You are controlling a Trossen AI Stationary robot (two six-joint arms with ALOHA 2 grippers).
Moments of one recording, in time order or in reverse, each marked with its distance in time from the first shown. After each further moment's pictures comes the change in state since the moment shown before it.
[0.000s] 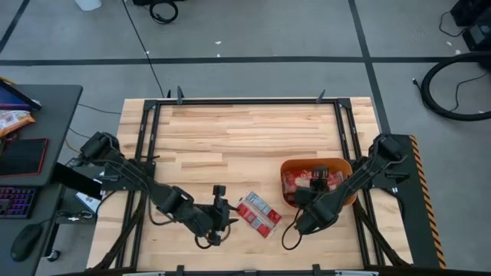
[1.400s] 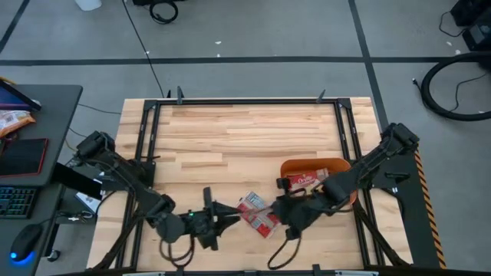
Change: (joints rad) left arm -0.118 -0.028 0.000 0.527 -0.370 0.825; right arm -0.061 -0.181 0.013 1.025 0.002 -0.590
